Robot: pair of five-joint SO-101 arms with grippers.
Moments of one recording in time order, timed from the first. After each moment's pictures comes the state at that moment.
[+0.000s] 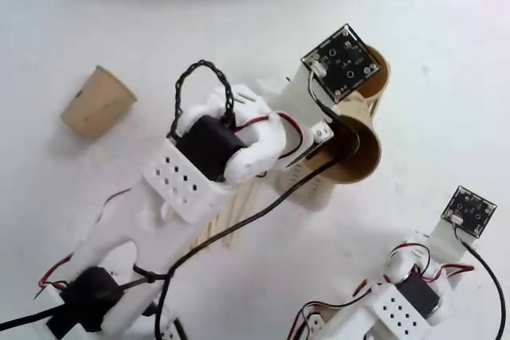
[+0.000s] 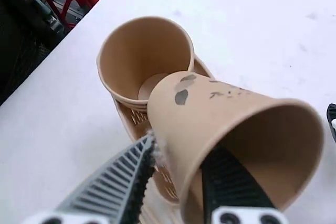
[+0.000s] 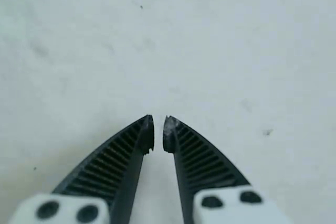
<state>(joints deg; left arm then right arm) 38.9 -13.0 -7.6 71.3 -12.5 45.4 -87.3 96.8 48.4 16.3</state>
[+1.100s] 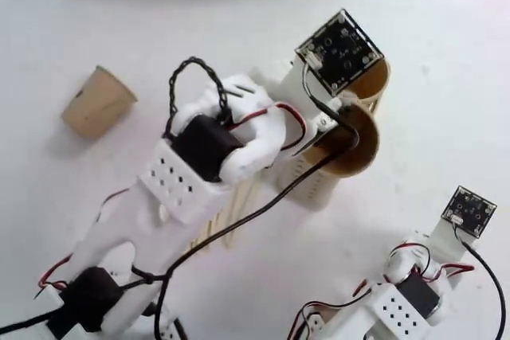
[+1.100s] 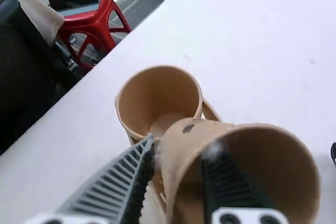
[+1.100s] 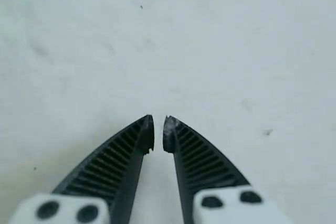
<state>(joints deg) 38.9 -13.0 -10.1 65.9 -12.6 45.4 -87.3 96.8 48.4 16.3</state>
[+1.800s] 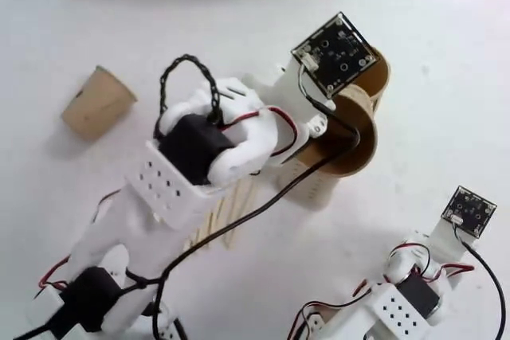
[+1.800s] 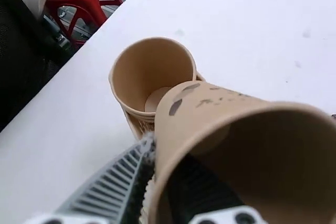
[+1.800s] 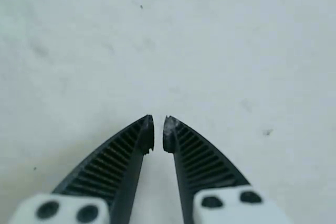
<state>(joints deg) 38.8 -13.0 -15.2 75.7 -12.6 45.4 -87.3 96.8 48.4 16.3</state>
